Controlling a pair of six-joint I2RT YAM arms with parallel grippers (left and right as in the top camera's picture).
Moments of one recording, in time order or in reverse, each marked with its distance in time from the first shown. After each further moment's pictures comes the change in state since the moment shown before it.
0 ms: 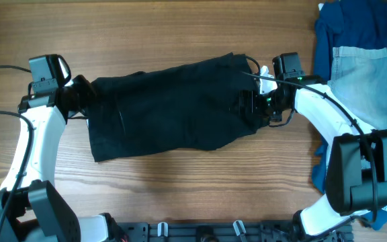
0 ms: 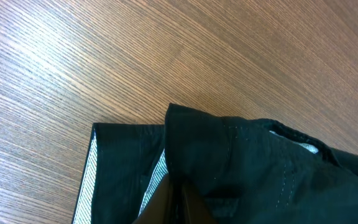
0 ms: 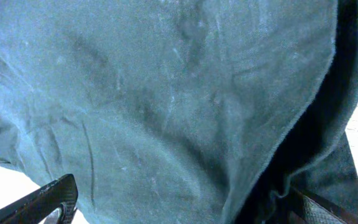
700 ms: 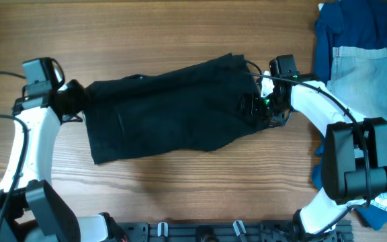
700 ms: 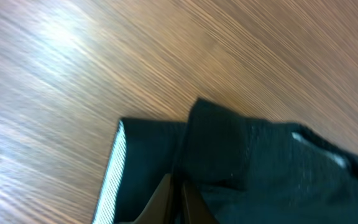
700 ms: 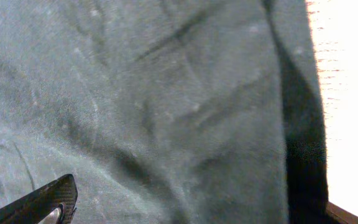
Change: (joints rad) left arm 0.051 0.000 0.000 -0.053 -0.029 0.004; right arm 0.000 0.085 0.018 -0.031 0.114 0.066
